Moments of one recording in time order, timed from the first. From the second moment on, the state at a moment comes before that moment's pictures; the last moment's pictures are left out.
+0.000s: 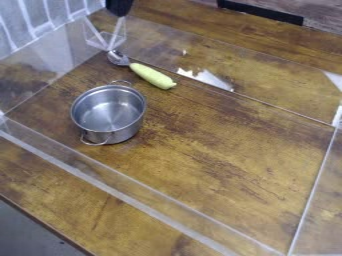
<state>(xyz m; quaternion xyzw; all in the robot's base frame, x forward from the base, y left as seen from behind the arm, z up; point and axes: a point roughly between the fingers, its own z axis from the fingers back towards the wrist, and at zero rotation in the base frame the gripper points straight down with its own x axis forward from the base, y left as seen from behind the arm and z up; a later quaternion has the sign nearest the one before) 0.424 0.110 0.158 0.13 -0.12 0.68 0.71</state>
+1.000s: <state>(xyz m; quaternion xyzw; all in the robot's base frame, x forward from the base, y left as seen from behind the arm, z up) 0.450 0.104 0.138 0.16 -0.17 0.69 0.68</state>
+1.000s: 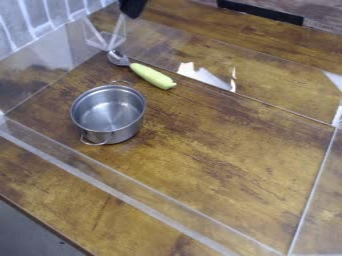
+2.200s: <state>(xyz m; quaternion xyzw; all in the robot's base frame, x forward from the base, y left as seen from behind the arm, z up) 0.432 0.123 0.139 0.22 -0.26 0.59 0.73</state>
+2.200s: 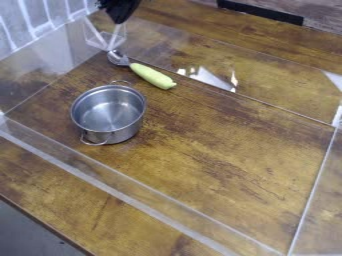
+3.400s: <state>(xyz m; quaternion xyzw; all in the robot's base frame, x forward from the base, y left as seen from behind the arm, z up) 0.454 0.116 0.118 0.15 -0.26 0.48 0.83</state>
